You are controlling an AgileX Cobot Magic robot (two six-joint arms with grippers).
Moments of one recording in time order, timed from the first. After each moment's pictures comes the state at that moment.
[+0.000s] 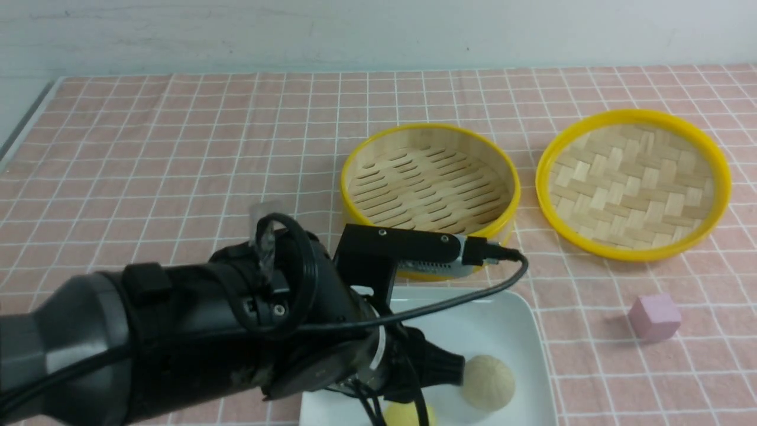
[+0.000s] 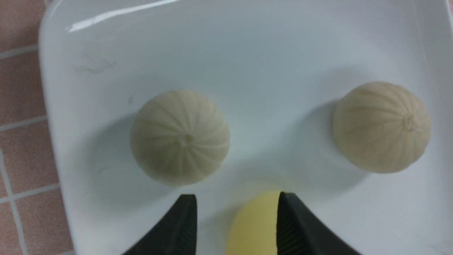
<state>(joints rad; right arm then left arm) 0.48 0.13 -0.65 -0.11 0.98 0.23 -0.97 1.53 -0.94 0.29 0.60 -0.91</state>
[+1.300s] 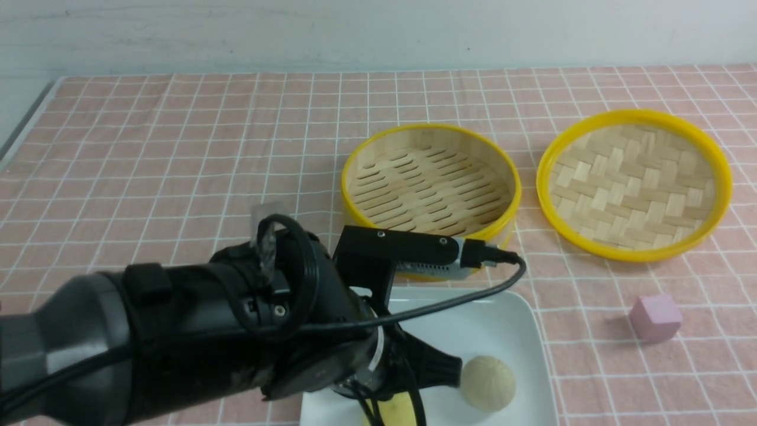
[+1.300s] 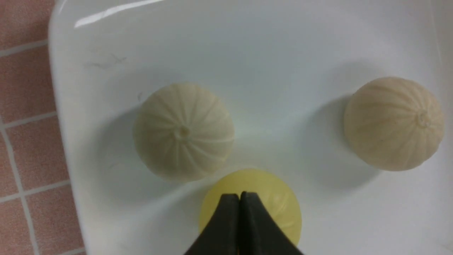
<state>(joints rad) 0.43 0.05 -0.18 -0.12 0.39 0.24 -0.97 1.53 -0.94 0.31 0.61 -0.91</state>
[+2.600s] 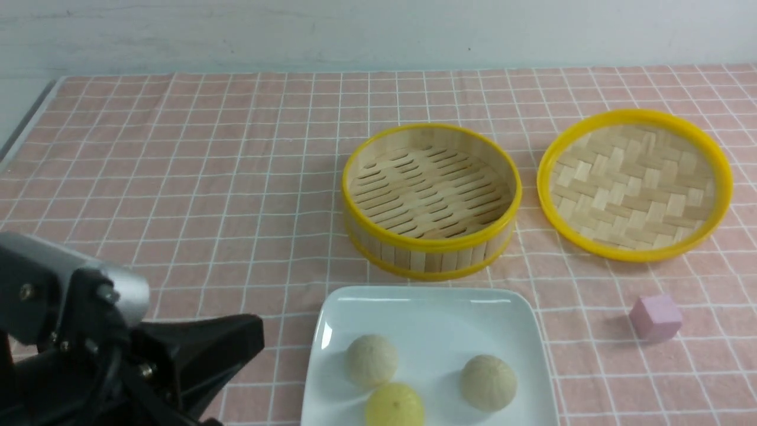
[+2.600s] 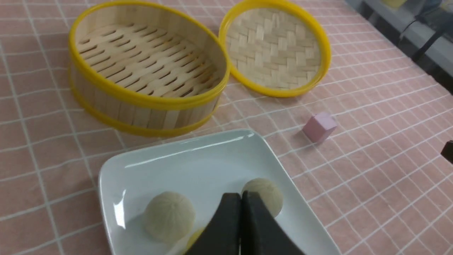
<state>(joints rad) 0.02 -0.01 0.01 -0.09 0.40 0.24 -0.97 0.60 -0.49 0.47 0.33 -0.88</state>
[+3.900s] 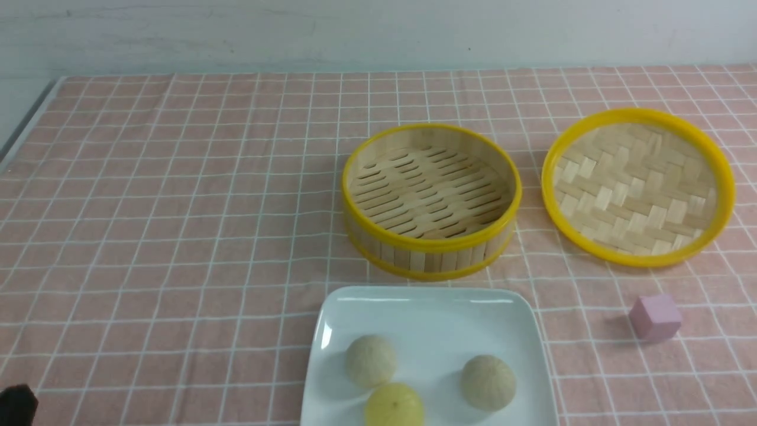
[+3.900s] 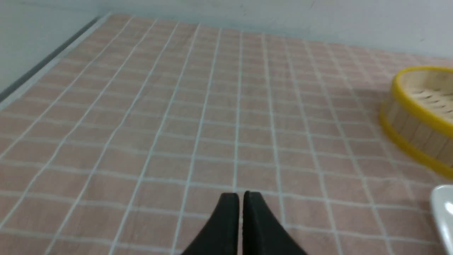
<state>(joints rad) 0.02 -0.01 0.01 -0.09 0.40 0.24 -0.01 0.03 0.00 0.09 0.29 -0.23</state>
